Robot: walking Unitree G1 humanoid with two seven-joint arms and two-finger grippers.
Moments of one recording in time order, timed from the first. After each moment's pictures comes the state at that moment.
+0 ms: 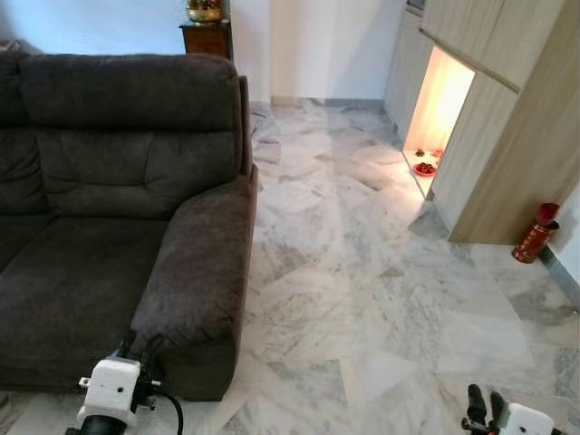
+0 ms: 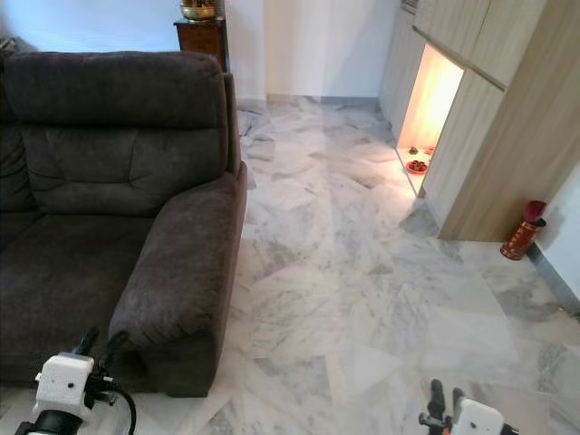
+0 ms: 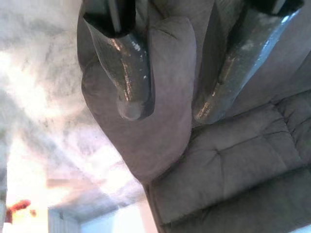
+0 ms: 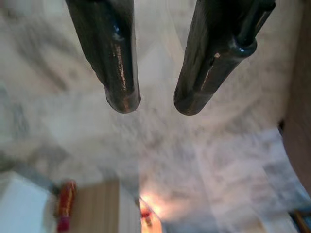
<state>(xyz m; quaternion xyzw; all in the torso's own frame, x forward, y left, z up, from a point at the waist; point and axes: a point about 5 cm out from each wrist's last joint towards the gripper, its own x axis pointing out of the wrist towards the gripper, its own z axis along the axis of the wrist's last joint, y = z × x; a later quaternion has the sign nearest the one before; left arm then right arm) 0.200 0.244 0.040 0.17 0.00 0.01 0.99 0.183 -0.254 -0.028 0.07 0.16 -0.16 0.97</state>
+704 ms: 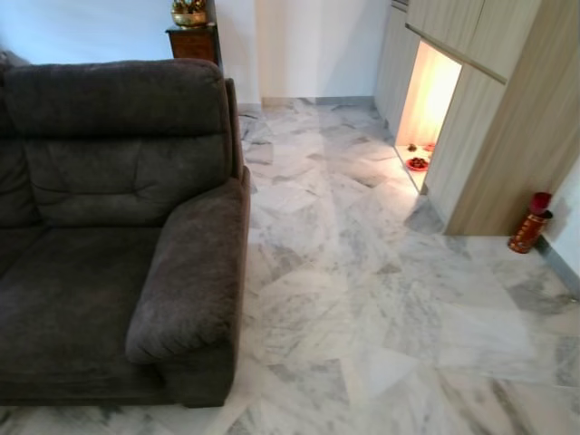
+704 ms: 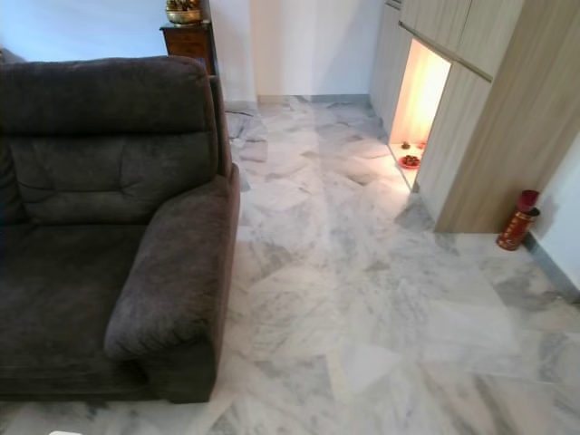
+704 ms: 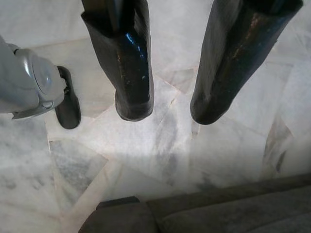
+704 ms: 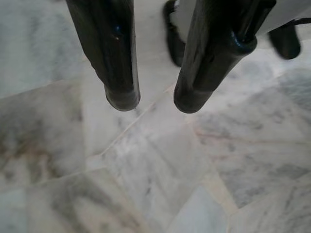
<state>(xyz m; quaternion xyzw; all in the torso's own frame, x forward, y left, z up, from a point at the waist) 0.149 0.267 -0.073 0.09 0.42 0.05 0.90 0.099 -0.263 -0.091 0.05 0.43 -0.22 0.88</state>
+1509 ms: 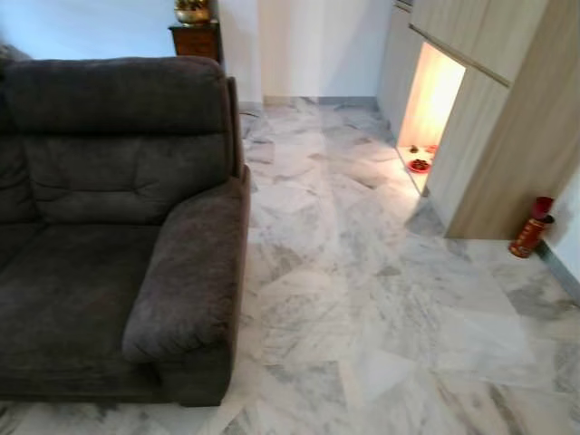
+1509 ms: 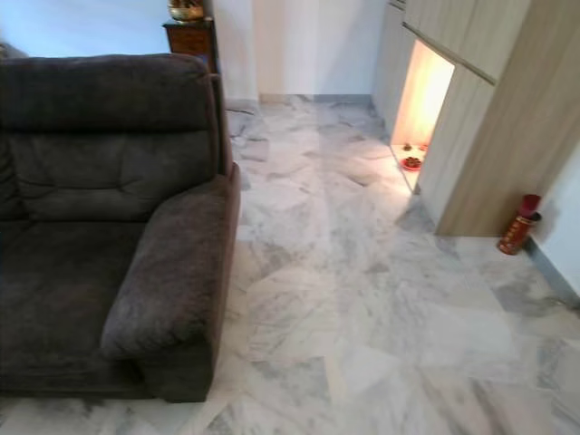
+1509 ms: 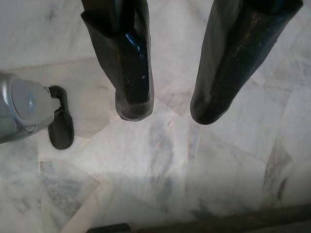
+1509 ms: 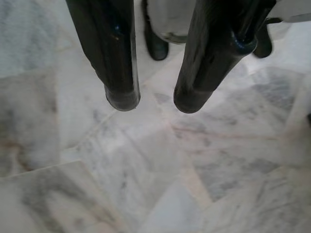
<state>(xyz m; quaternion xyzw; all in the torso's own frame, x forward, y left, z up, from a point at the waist) 0.134 0.295 -0.071 0.10 0.45 0.07 0.88 0.120 -0.228 -0.096 0.09 0.42 -0.19 0.88</state>
